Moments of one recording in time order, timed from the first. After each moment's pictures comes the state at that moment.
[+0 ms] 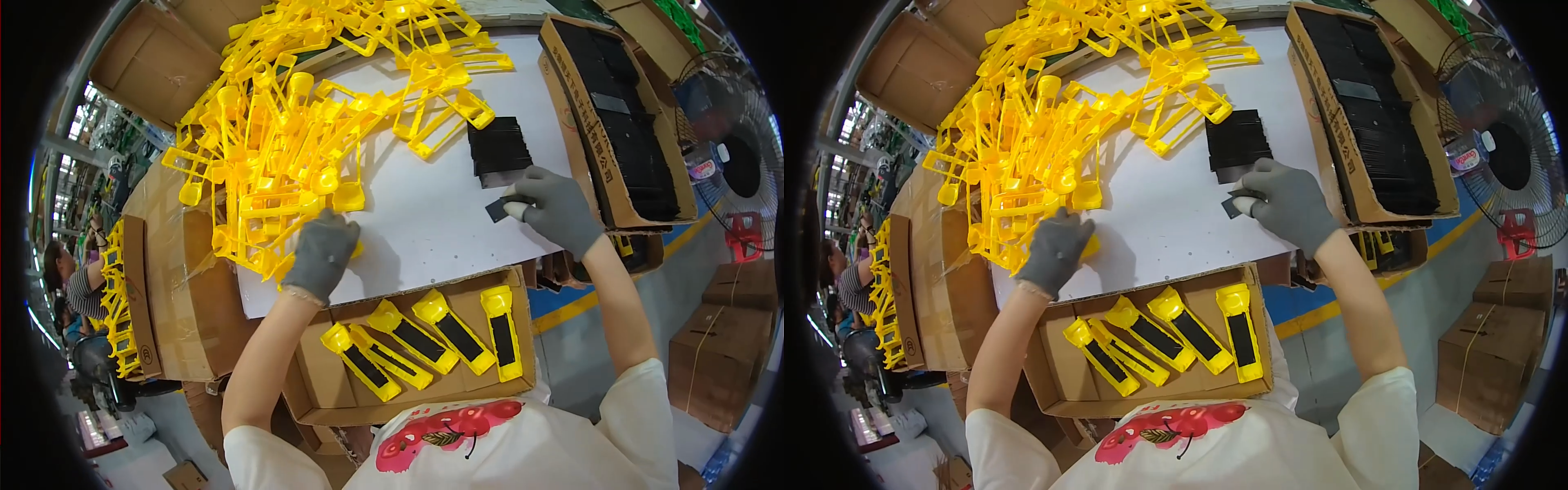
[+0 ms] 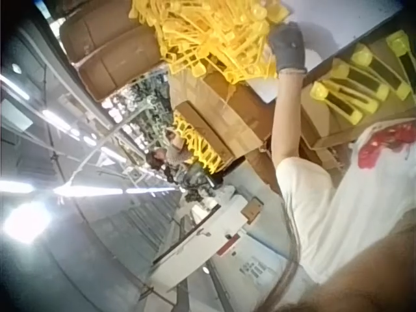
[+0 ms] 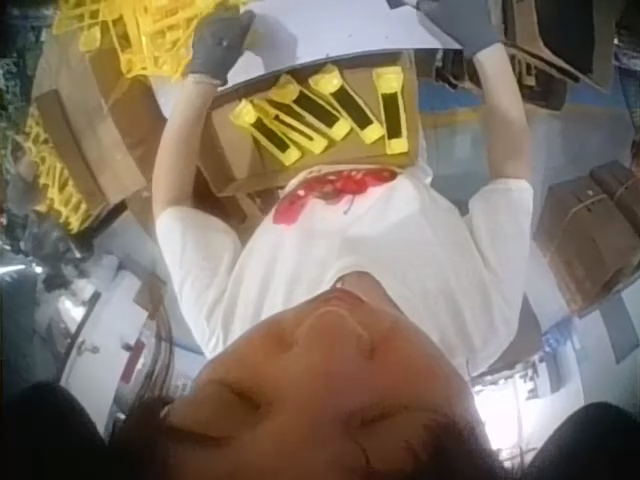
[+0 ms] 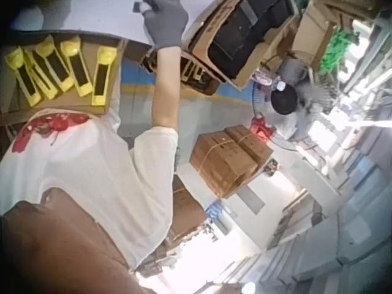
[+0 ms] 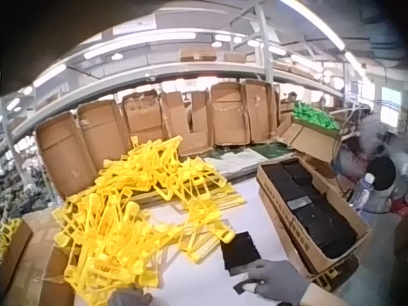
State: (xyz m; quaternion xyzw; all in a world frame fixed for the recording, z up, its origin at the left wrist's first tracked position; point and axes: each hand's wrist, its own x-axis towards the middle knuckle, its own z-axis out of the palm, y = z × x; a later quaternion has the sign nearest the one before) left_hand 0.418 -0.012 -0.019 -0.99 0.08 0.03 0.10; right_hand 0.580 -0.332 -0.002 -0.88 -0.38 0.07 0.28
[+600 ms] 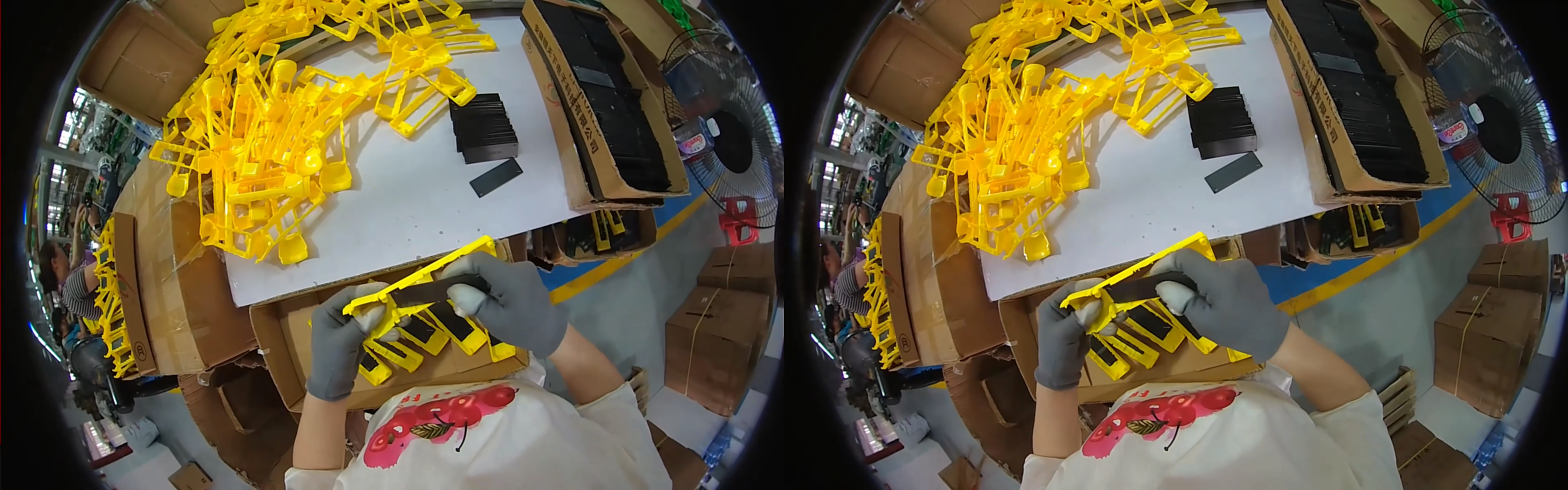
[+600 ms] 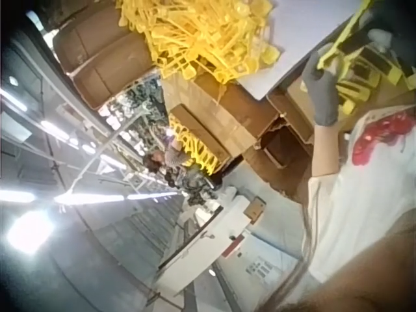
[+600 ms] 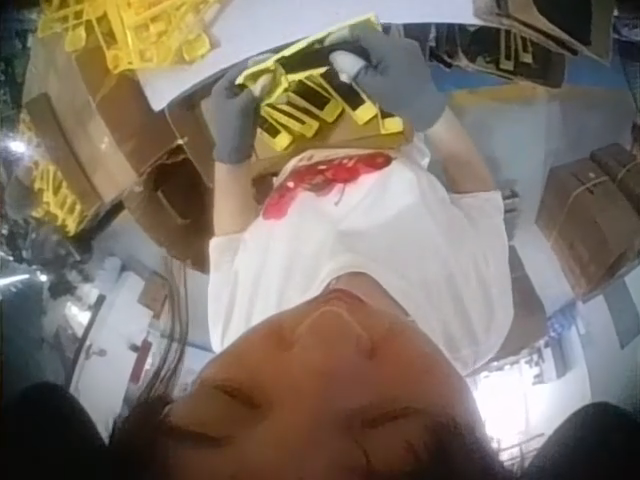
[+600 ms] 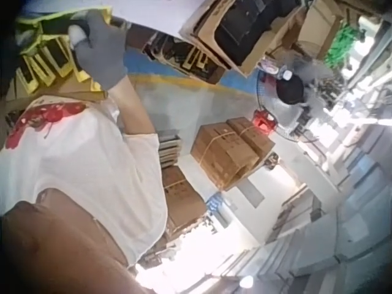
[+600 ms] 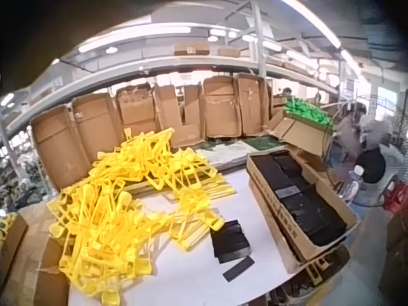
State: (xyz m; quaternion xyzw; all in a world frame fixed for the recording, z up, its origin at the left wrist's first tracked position) left_hand 0.318 -0.119 0.022 -0.53 -0.27 0.00 -0.80; right_hand 0.441 -0.323 0.029 -0.79 -0.34 0.19 0.47
